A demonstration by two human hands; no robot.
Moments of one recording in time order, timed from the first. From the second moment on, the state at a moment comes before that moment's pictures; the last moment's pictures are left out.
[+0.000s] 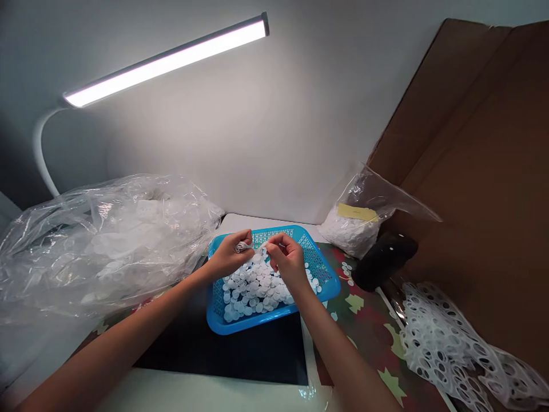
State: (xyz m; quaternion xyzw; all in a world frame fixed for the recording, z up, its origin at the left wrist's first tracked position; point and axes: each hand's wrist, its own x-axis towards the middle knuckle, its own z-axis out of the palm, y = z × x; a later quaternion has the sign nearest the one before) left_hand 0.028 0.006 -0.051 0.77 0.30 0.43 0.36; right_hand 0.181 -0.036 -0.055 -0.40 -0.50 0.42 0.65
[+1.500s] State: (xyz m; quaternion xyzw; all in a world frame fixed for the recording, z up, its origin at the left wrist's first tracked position) left_hand 0.025 -0.030 -0.017 0.68 0.24 0.47 0.51; right_hand 0.178 -0.083 0.004 -0.49 -0.72 0.28 0.41
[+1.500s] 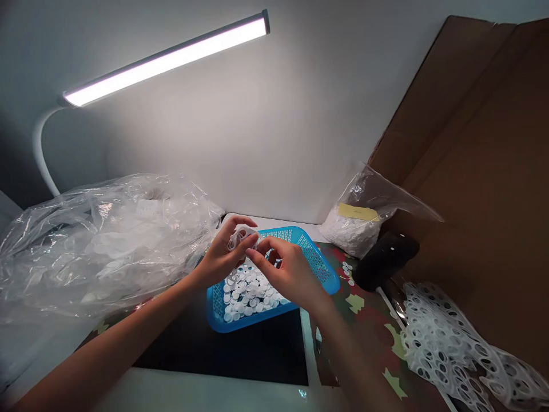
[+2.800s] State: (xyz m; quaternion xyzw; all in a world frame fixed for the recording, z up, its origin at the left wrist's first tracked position) left_hand 0.025 -0.043 0.006 0.45 0.21 0.46 0.73; right_hand 0.175 -0.083 0.006 -0.35 -0.65 0.46 0.50
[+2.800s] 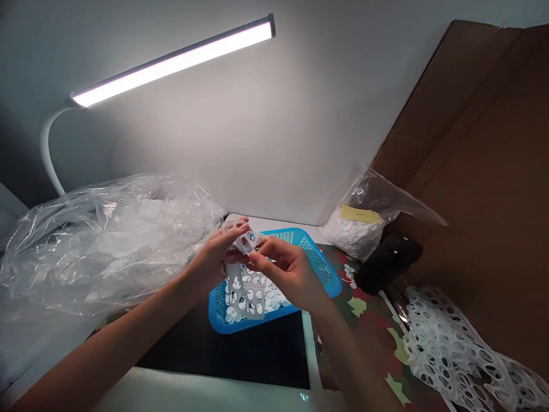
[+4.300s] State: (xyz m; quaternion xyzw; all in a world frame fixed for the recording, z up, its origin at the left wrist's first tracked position) left_hand 0.007 -0.015 0.001 0.71 0.26 0.33 0.56; right_hand 0.197 -0.069 0.002 -0.44 -0.59 0.44 0.52
